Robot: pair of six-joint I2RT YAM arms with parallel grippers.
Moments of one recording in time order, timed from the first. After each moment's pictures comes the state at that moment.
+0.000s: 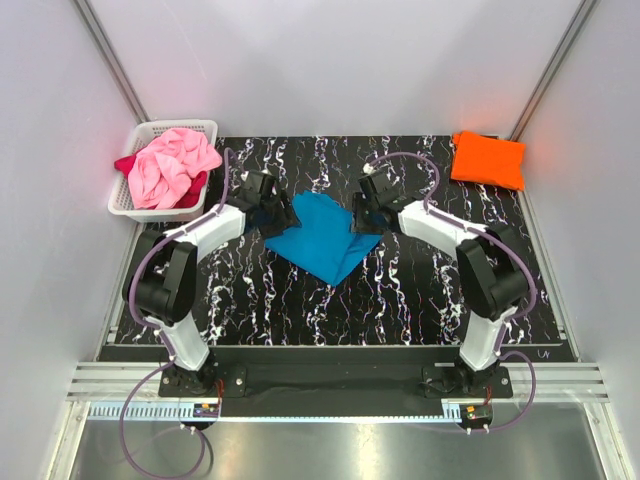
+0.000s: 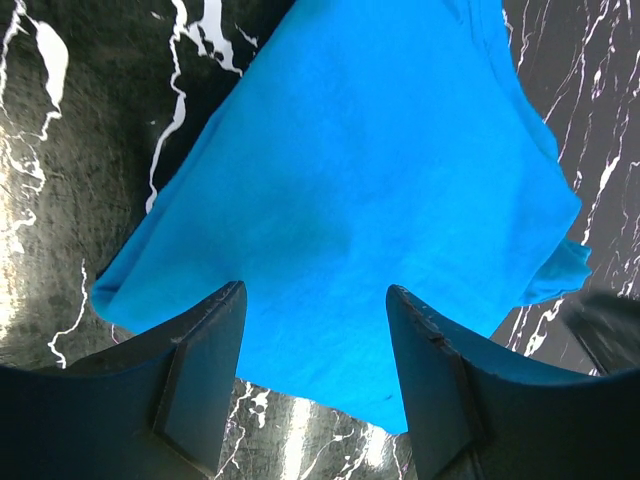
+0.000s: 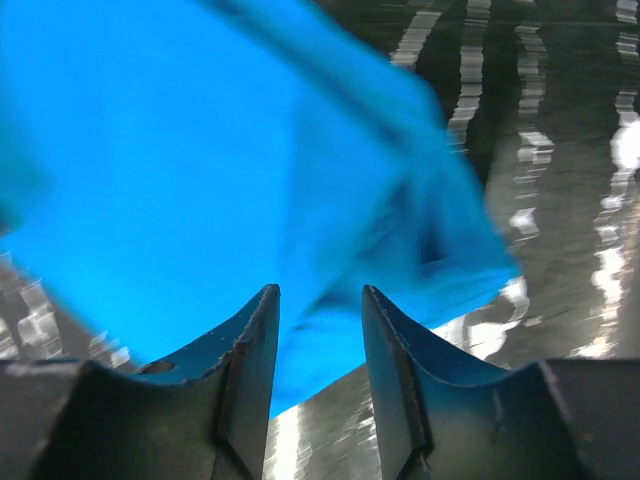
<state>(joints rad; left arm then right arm) -0.37 1.74 1.16 -0.32 0.11 -0.71 0.55 1.80 1.29 -0.35 0.03 0.52</state>
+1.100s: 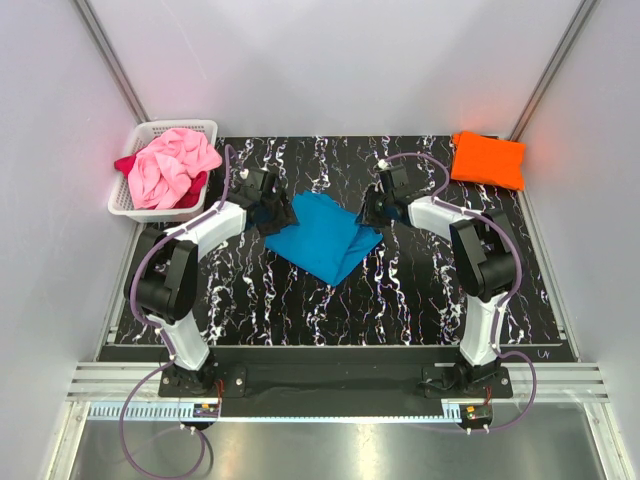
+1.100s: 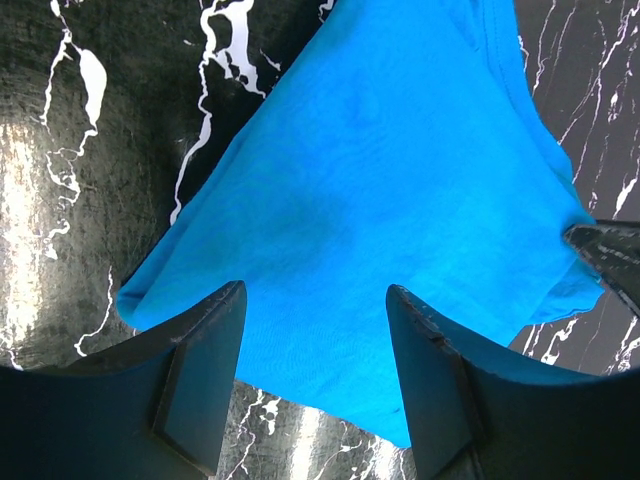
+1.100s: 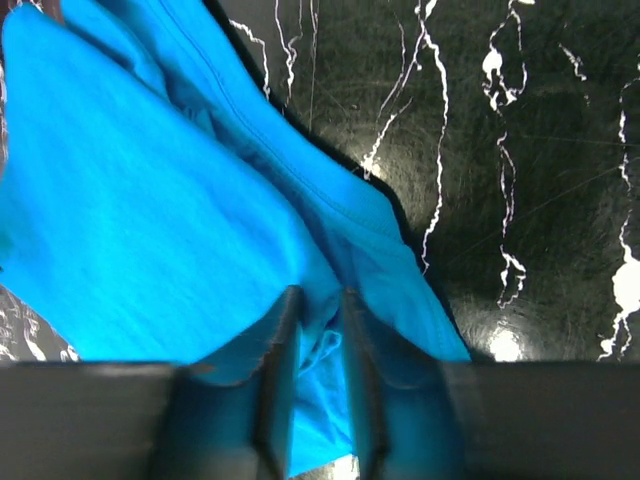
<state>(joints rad) -0.37 1.76 1.20 -0.36 0.06 -0.70 0.38 1.97 1.28 -0.15 -0.21 0.51</state>
